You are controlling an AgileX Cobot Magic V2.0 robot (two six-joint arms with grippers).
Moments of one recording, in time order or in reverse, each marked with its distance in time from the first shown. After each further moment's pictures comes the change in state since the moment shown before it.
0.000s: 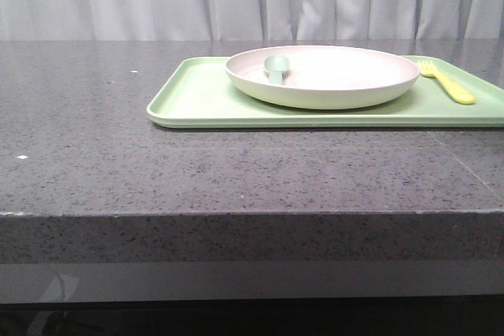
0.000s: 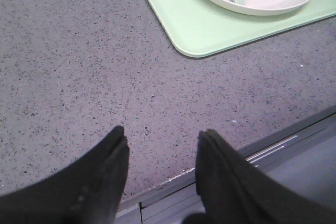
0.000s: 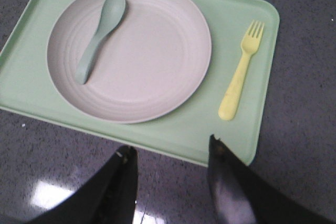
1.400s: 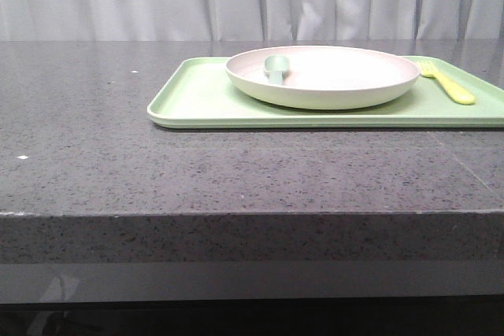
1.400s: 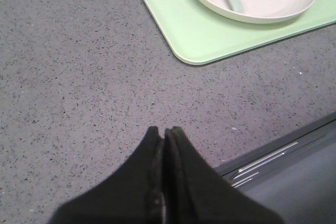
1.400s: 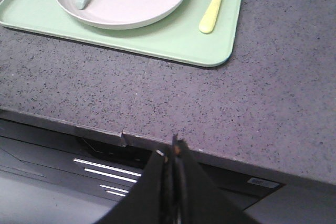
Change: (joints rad) left arm 0.000 0.000 0.000 0.000 -0.023 0.000; right arm 0.000 -0.773 0.583 -0.032 -0.002 0.013
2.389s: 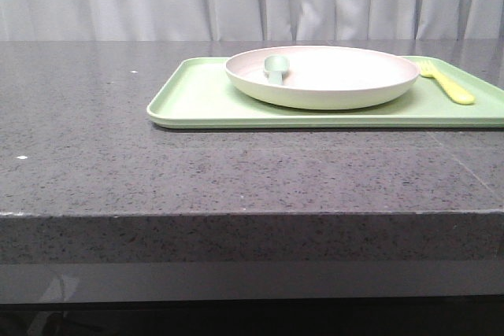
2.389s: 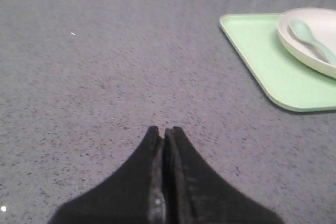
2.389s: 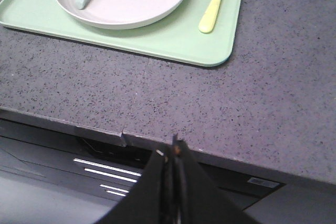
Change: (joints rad) left arm 0.269 -0.331 0.443 0.016 -0.444 0.000; right arm 0.000 0.000 0.000 0.000 0.000 0.002
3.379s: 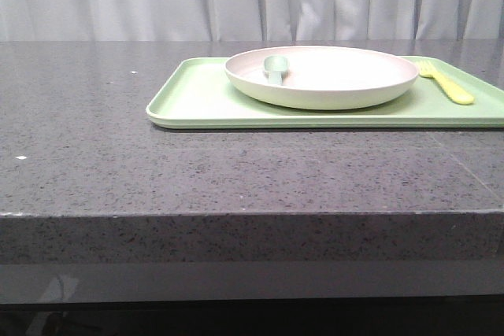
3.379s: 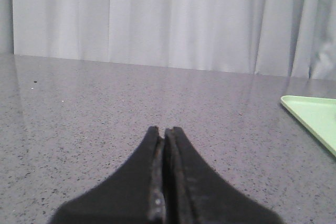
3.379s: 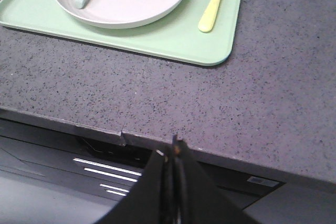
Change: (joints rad) left arm 0.181 -0.347 0.360 -0.019 -0.353 0.000; right arm 0.000 0.000 0.002 0.000 0.000 0.000
